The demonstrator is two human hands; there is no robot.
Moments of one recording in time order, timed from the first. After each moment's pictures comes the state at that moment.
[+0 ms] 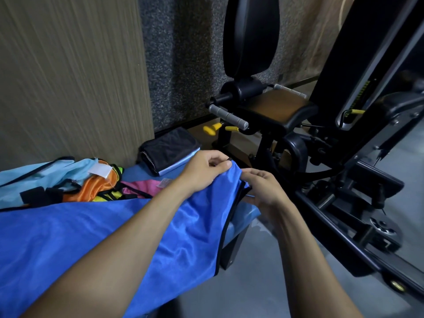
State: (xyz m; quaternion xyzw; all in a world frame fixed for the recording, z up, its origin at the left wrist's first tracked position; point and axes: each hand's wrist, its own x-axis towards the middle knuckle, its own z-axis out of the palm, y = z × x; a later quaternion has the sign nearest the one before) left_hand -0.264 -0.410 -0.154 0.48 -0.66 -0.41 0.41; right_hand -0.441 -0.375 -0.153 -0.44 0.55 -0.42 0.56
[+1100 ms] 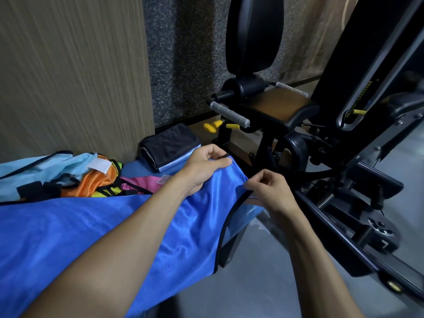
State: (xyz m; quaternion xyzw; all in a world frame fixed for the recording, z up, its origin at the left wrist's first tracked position) left_hand -0.271 -0.421 -0.167 0.47 -0.52 -0.52 0.49; right_hand -0.450 -0.362 -0.160 -0.49 0.60 -0.45 0.45
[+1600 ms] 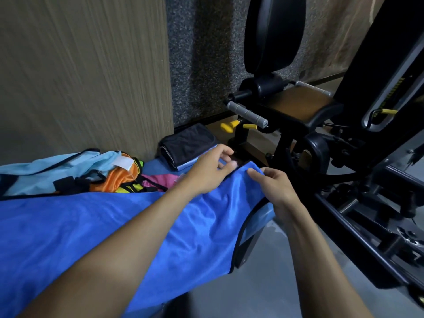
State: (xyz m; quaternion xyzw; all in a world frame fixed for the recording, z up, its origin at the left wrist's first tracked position) left_hand -0.239 -0.404 -0.163 0.55 -0.70 -0.28 0.36; right_hand -0.427 -0.392 -0.174 -0.46 0.61 -0.43 0.48
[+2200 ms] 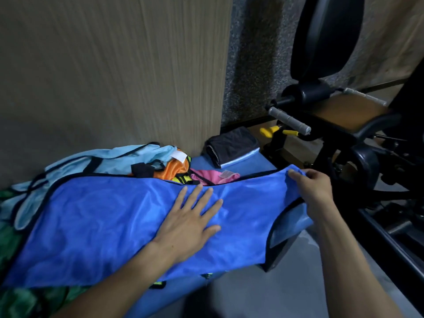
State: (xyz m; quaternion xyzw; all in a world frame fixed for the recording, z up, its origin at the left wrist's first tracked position) left_hand -0.138 -0.244 -0.210 0.60 -0.79 0.14 -0.01; right_hand -0.410 -0.404 -0.179 -0.45 0.65 -0.46 0.40
